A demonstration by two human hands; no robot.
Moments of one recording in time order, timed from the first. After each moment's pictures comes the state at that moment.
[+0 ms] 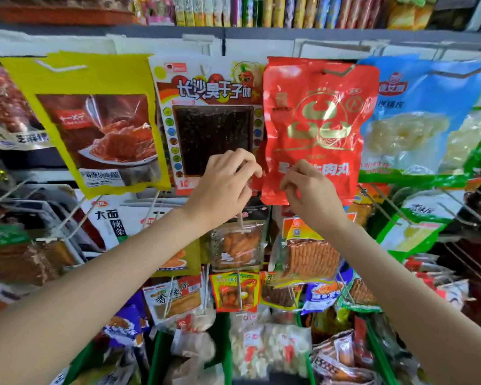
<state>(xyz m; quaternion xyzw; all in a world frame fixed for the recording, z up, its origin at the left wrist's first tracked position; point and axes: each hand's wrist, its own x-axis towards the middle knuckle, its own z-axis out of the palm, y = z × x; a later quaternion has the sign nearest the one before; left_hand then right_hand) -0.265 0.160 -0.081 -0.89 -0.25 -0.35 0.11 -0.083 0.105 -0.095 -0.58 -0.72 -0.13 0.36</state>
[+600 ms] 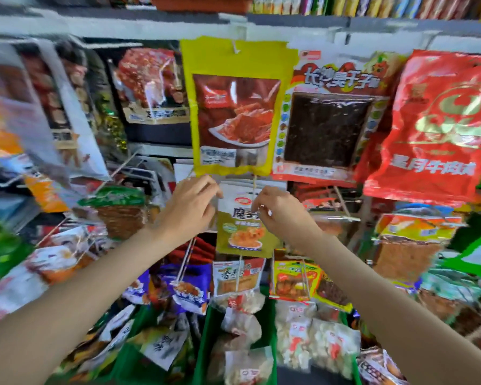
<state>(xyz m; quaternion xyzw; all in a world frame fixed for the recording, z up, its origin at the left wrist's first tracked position) -0.507 0.162 -0.131 -0.87 -0.40 -0.27 0.08 -0.300 0.126 -0.125 -0.52 -0.82 0.02 0.24</state>
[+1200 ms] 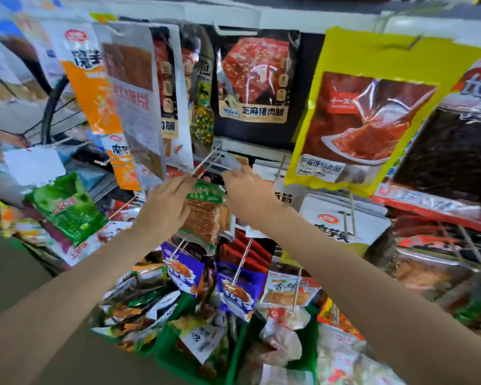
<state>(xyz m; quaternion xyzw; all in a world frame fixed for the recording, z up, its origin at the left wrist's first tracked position) -0.688 0.181 -0.162 -0.77 -0.59 -0.21 0.10 -0.508 0.209 -0.110 -0.46 -0.88 -0.05 0.08</state>
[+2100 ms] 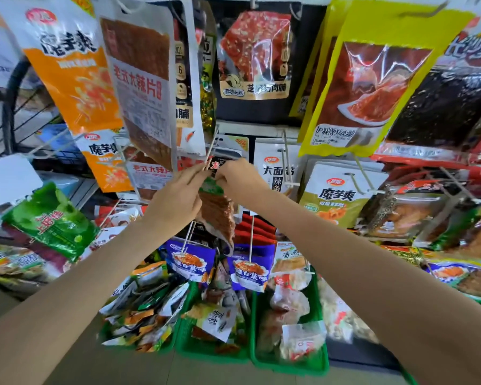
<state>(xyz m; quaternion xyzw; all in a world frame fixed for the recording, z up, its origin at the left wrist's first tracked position) -0.738 0.181 -0.158 -0.85 -0.49 -0.20 0.03 -0.585 0.201 -0.124 -0.57 -0.81 0.09 0.13</state>
